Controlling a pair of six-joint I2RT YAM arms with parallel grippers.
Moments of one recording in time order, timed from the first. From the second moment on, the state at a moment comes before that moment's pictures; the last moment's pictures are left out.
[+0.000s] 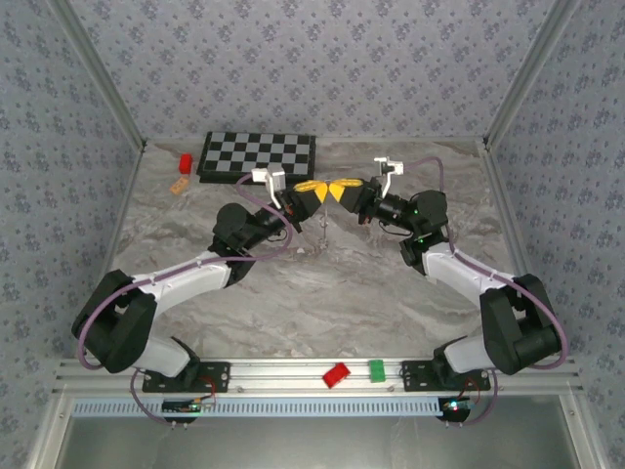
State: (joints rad) left arm -0.70 1.43 0.77 1.01 0.38 -0.64; right arm 0.40 1.39 0.75 1.06 -0.84 0.83
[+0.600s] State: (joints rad) left arm -0.55 1.31 0.78 0.65 0.58 -0.50; right arm 0.42 1.34 1.08 -0.03 -0.90 0.14
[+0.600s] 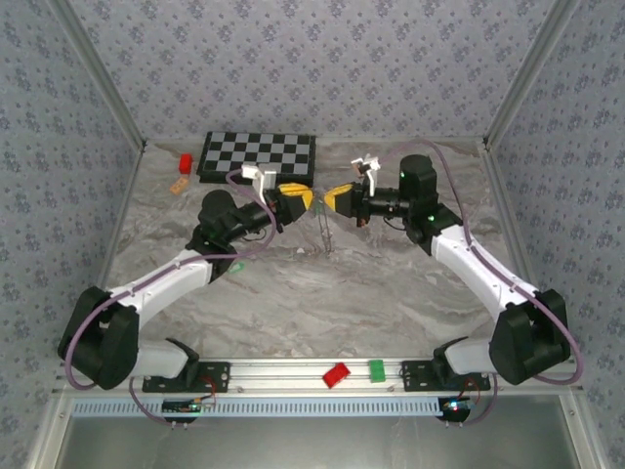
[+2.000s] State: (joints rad) left arm -0.54 1.34 0.85 0.28 0.85 -0.27; right arm 0.50 1.45 1.33 -0.66 -0.82 -0.33
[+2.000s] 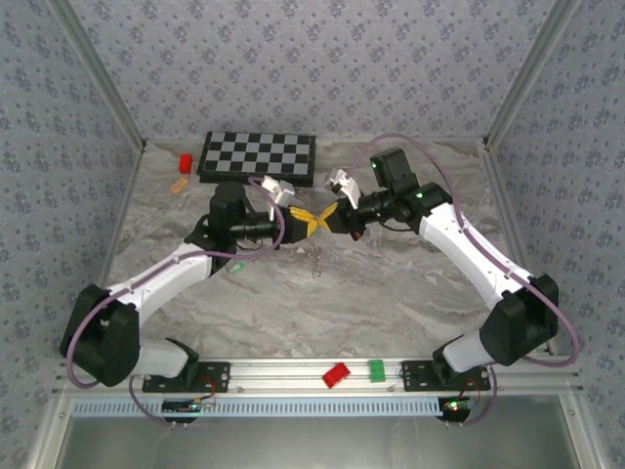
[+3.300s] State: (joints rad) left arm -0.68 1.44 0.75 0.92 0.53 -0.64; right arm 0.31 1.30 0.67 0.86 -0.87 0.68
